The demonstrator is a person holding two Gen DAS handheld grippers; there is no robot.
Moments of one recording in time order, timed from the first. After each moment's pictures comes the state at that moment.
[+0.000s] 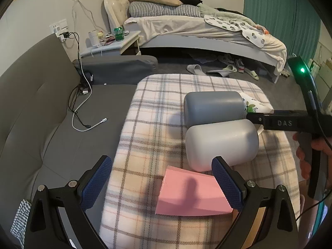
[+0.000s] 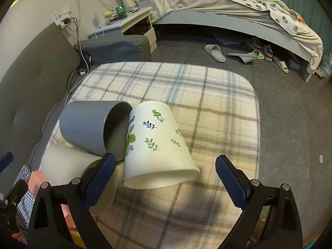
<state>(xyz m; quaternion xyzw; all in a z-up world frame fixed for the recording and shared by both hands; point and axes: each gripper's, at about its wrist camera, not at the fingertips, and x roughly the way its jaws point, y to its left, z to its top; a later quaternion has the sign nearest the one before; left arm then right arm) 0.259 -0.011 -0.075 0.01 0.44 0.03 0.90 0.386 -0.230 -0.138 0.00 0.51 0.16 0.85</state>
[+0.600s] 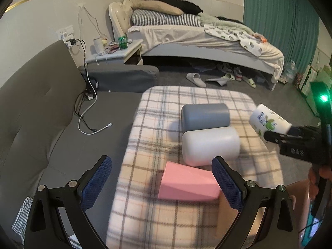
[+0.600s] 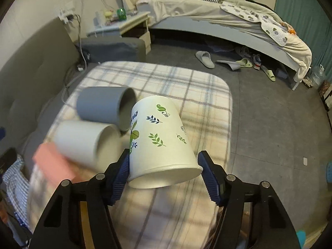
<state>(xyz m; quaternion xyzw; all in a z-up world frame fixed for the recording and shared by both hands) 0.218 -0.009 -0.025 0.00 0.41 0.04 0.91 0.314 -0.243 -0.091 -0.04 0.48 0.13 0.86</state>
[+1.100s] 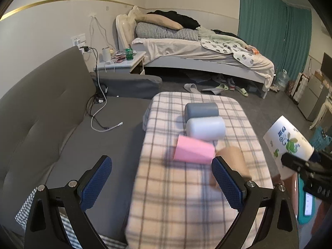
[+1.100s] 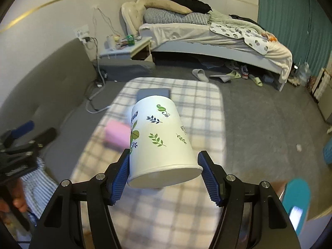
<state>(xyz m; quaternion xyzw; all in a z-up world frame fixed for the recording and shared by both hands) 0.096 0.030 0.021 -0.01 0.38 0.02 0.92 0.105 -0.201 0.009 0.01 0.42 0.11 0.90</state>
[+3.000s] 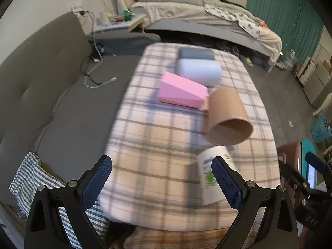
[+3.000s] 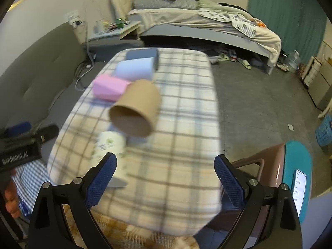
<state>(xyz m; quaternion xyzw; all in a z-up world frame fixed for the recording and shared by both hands) 0.079 -0.025 -0.052 -0.02 0.50 0.03 0.87 0.048 -0.227 -0.063 -0.01 0.46 0.06 0.89</state>
